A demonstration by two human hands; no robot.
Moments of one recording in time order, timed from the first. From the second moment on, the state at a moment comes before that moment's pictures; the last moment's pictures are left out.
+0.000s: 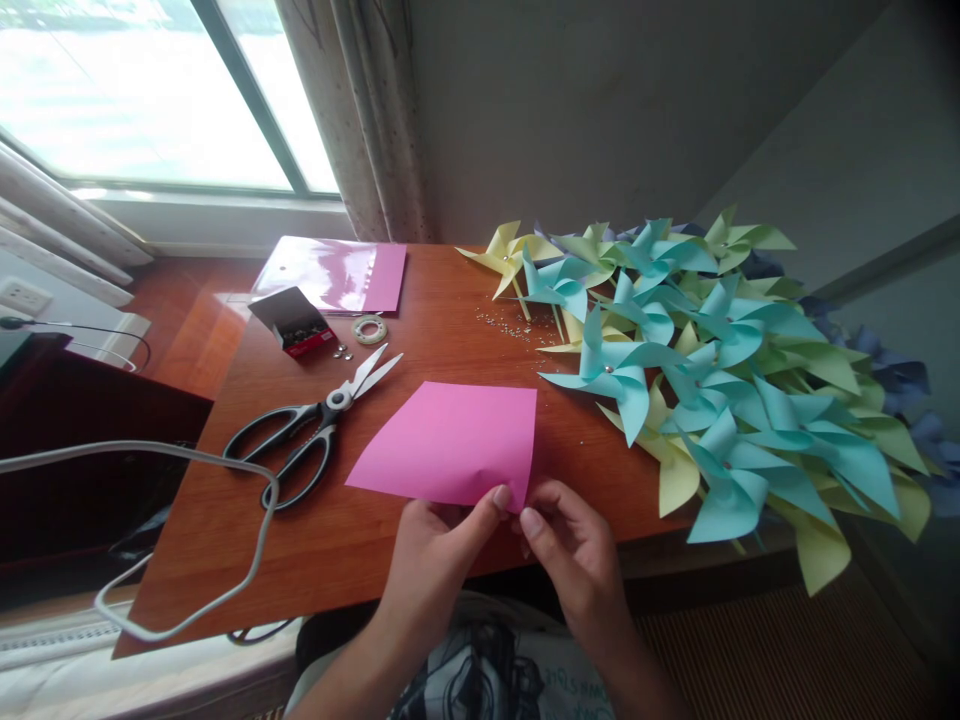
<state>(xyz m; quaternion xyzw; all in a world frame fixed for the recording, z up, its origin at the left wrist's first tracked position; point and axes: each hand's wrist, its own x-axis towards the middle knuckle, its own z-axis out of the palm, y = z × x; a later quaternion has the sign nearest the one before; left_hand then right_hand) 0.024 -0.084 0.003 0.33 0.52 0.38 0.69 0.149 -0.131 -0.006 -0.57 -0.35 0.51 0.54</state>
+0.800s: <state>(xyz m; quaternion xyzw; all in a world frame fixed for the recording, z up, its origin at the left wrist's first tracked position) 0.023 -0.089 0.000 0.38 0.54 0.39 0.65 0.147 -0.135 -0.009 -0.59 -0.34 0.50 0.54</state>
